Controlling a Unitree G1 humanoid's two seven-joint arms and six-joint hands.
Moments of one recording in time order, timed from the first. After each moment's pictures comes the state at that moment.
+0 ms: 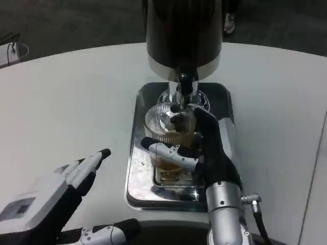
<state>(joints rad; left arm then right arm) 0.22 0.52 0.19 -0.61 0.51 -0.02 -0.35 -0.59 0.09 0.21 0.37 -0.39 -0.02 -0.43</state>
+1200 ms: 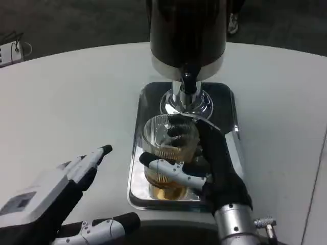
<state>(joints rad) 0.17 0.54 0.19 -0.56 0.47 -0.03 -0.35 -0.34 0.09 0.27 0.00 -0.38 0.03 -0.30</state>
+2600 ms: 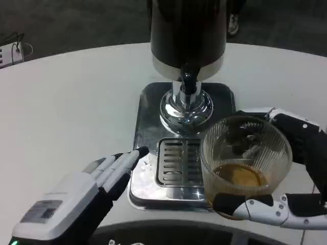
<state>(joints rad) 0.25 0.52 0.14 -0.70 0.48 -0.14 -0.33 0.14 -0.26 -0.08 -0.91 -0.13 0.11 0.23</state>
